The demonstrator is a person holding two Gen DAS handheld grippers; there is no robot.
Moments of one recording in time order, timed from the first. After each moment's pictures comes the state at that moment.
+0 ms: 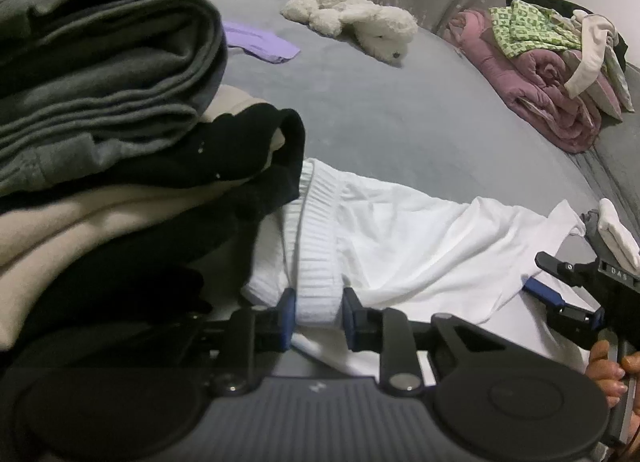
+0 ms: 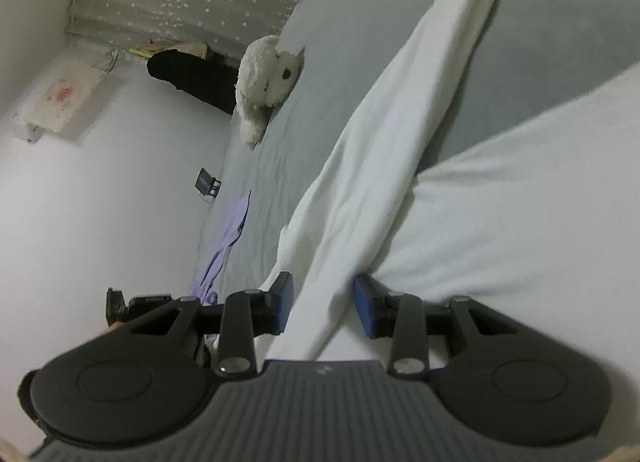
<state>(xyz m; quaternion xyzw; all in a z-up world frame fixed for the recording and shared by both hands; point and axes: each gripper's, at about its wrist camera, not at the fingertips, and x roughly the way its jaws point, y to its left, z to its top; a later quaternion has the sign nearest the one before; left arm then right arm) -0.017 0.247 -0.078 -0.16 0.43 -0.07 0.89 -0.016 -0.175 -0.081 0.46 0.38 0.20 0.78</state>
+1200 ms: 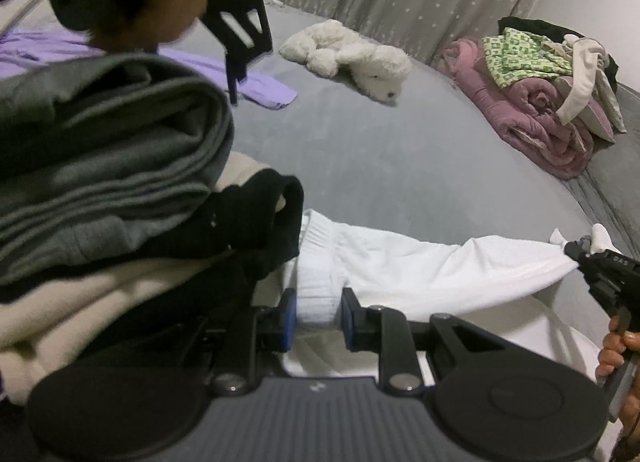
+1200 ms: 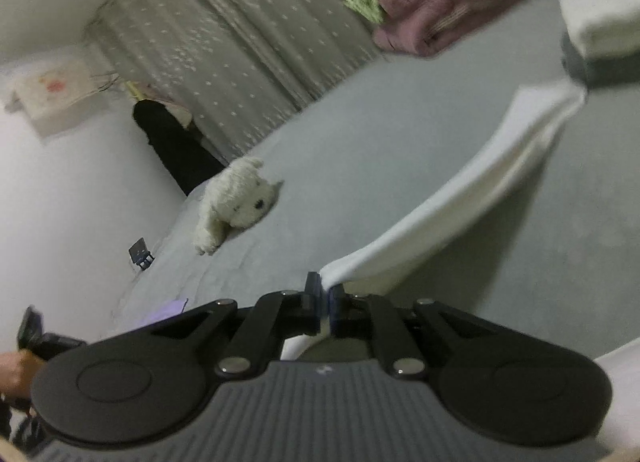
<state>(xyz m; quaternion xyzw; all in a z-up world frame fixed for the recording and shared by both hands) -0.022 0.255 -0.054 -0.16 0.39 -0.07 0.91 0.006 -0.178 -0.023 0.30 0.23 0.10 0.92</state>
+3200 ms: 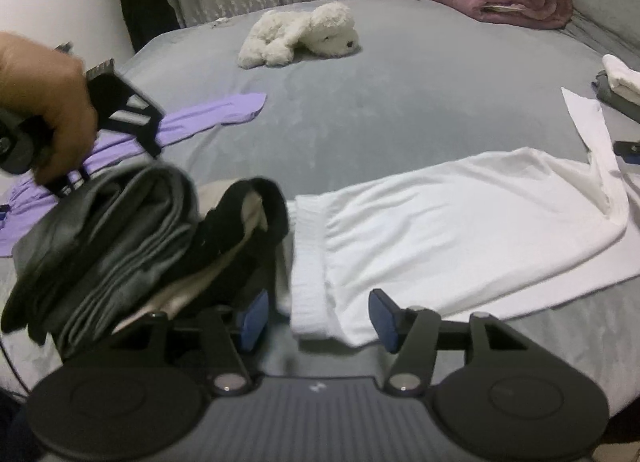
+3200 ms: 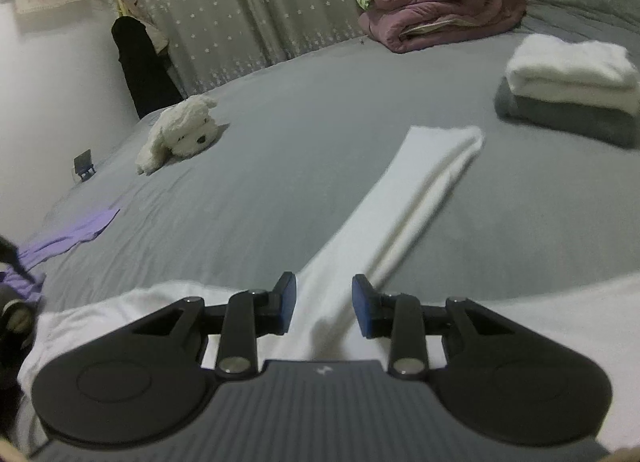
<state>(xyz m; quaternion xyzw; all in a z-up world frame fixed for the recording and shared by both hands) -0.047 0.195 -0.016 0.11 0.41 -0.06 0.90 -0.024 -0.205 -0.036 0.15 0.31 0.05 0.94</state>
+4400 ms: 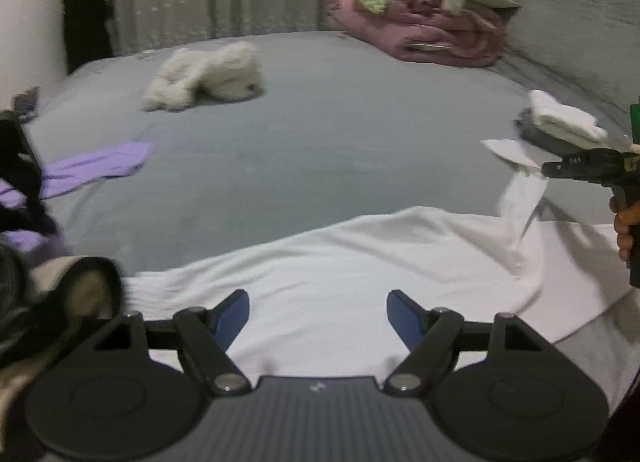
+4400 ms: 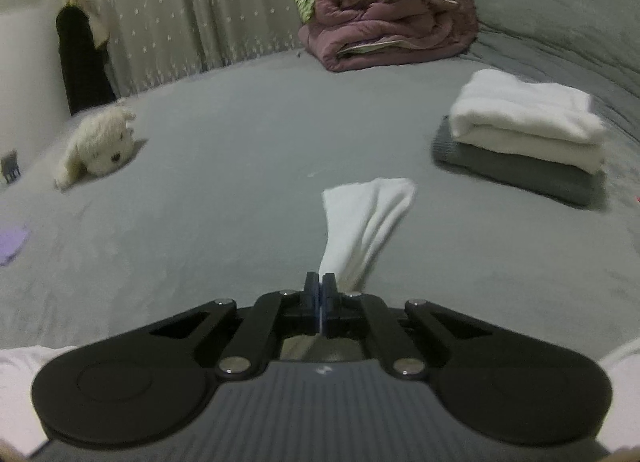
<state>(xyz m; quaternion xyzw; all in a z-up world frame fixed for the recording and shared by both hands) -0.029 0.120 -0.021 0.05 0.37 -0.18 0.91 0.007 -0.242 -0.028 0.11 0.31 -0.05 0.94</state>
